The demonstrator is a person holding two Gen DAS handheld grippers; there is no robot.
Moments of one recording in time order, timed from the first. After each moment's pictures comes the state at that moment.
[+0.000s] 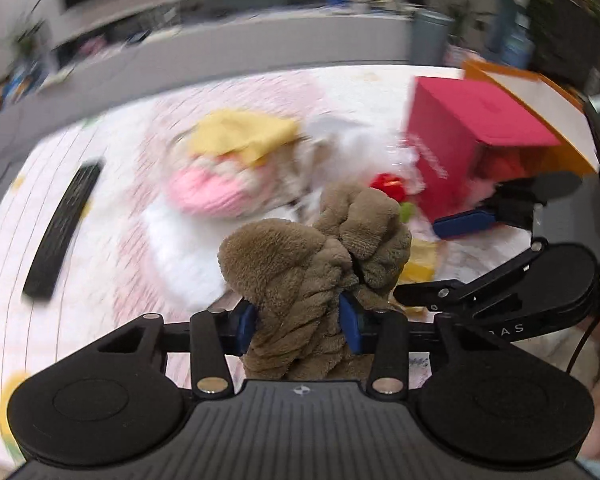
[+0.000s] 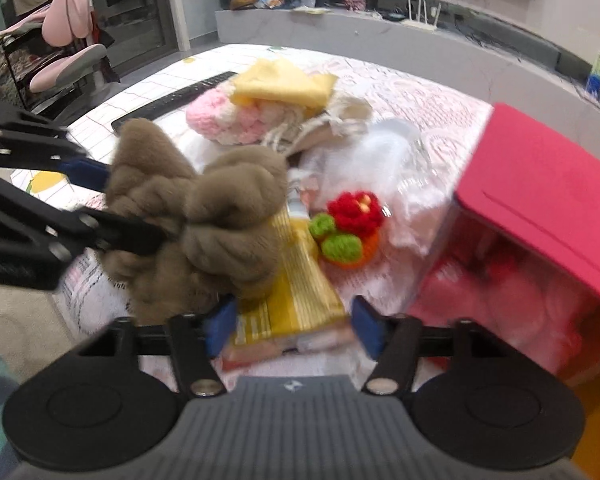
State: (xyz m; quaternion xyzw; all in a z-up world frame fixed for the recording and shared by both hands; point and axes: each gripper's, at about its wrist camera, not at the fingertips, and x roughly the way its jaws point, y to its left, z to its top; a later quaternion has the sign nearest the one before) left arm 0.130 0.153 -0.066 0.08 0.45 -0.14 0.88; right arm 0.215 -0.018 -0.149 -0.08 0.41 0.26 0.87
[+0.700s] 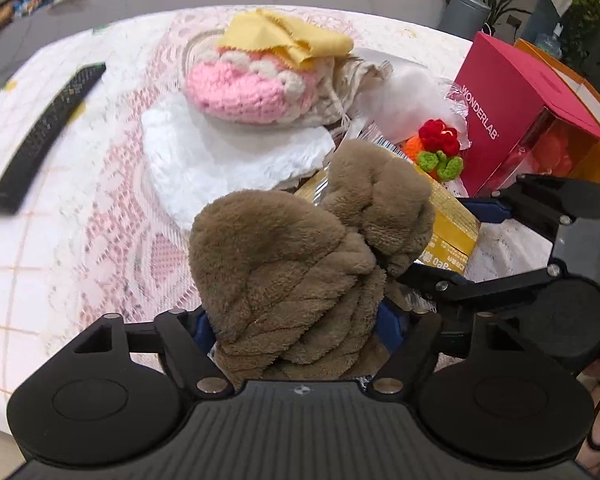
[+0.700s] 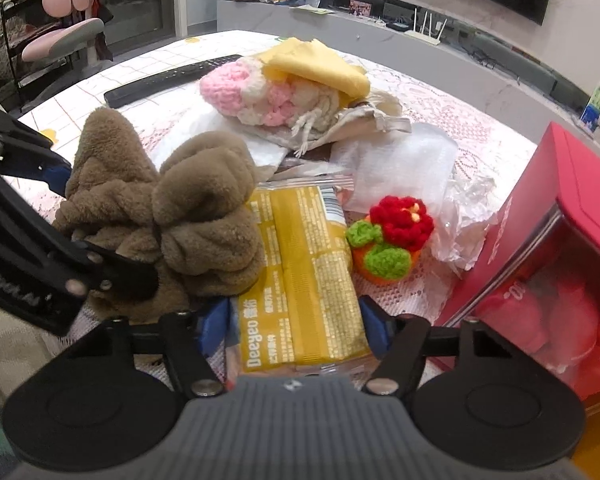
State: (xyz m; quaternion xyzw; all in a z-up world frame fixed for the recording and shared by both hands) left arm 0.152 0.172 -0.111 0.01 0.51 -0.13 0.85; right arm 0.215 0.028 -0.176 -0.14 0.39 0.24 0.88
